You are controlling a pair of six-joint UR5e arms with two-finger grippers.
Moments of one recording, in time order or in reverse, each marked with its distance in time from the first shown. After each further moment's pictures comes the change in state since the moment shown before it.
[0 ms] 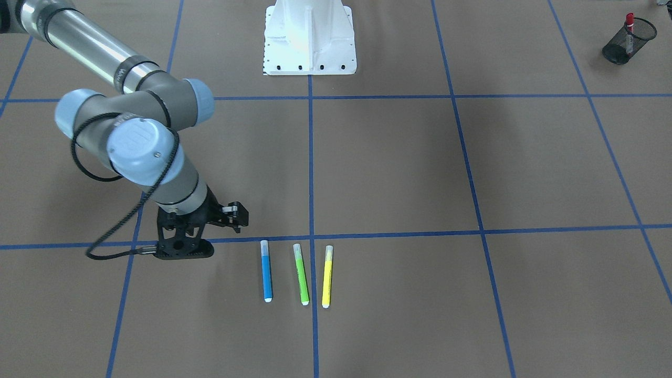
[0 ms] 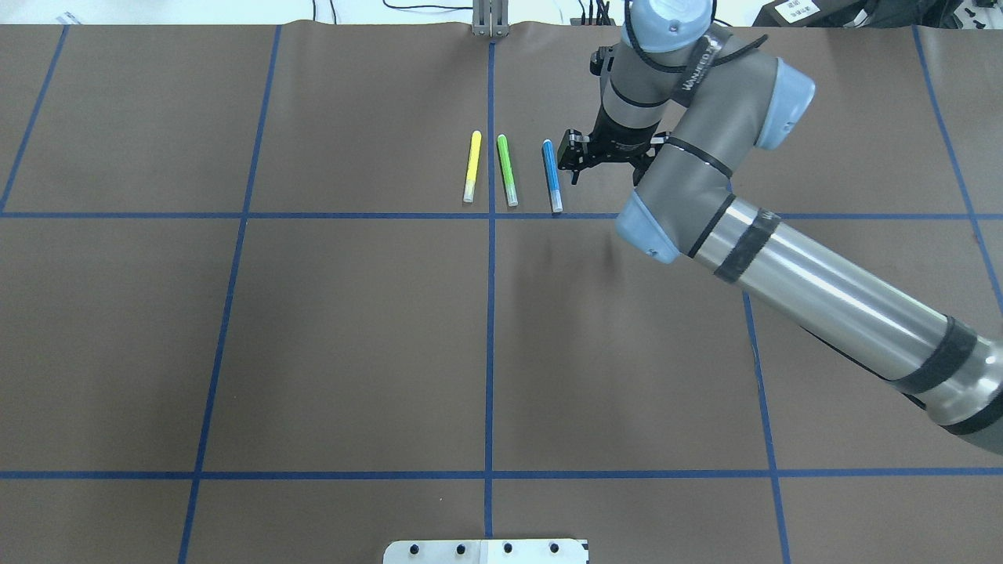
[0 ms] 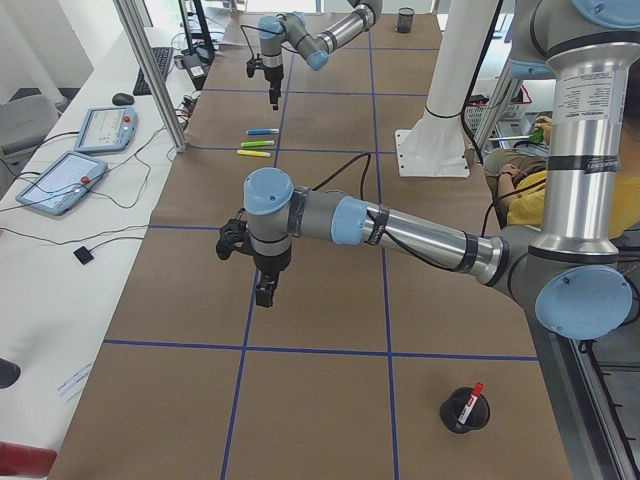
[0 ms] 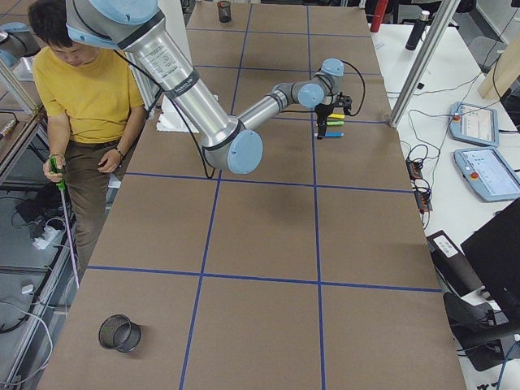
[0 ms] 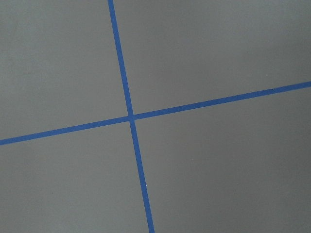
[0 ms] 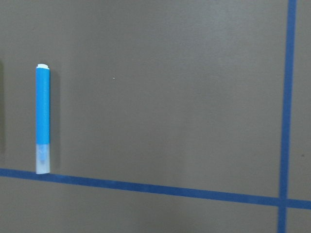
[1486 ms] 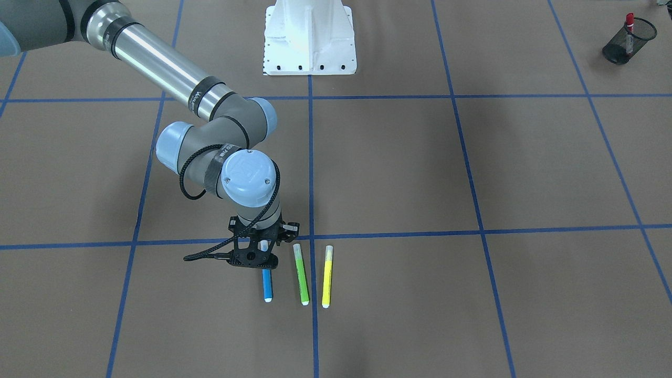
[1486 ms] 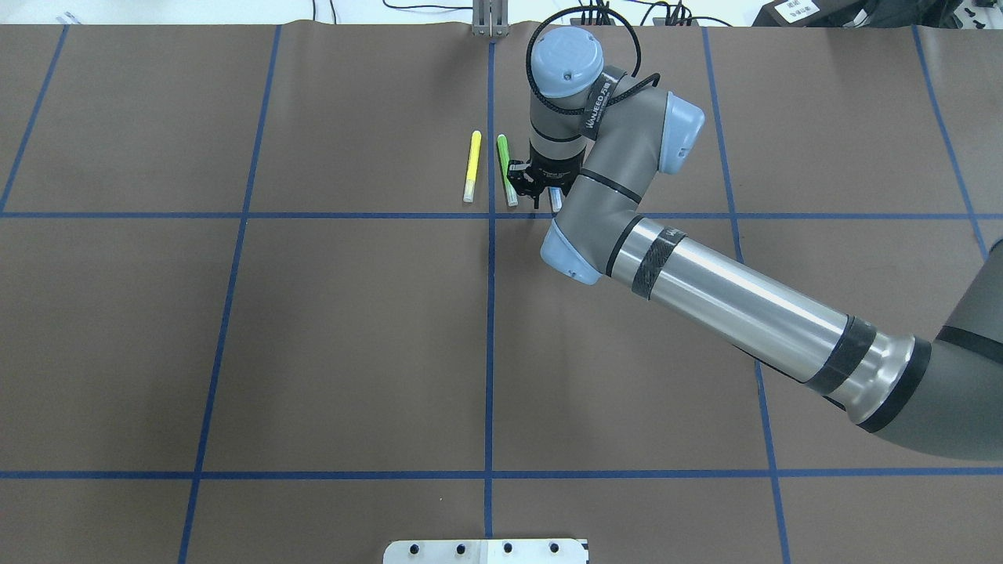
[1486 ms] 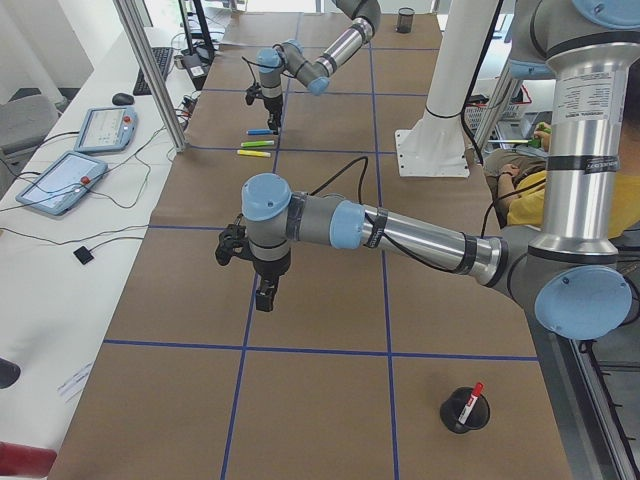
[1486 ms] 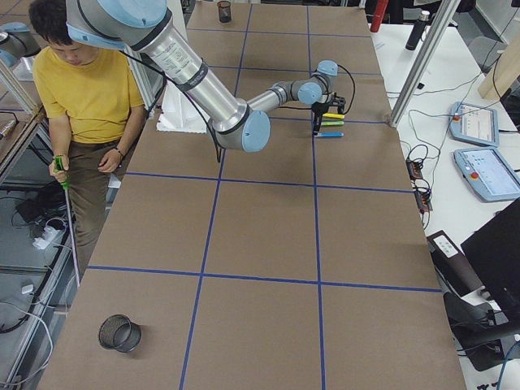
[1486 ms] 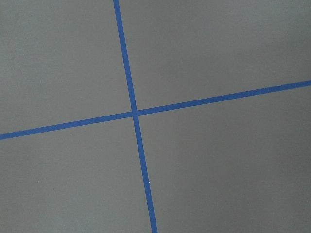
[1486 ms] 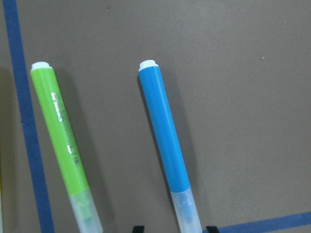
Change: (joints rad) left arm 0.000 -0.003 0.017 -0.001 0.000 0.001; right arm -0.085 0.120 -0.216 0.089 -0.077 0.129
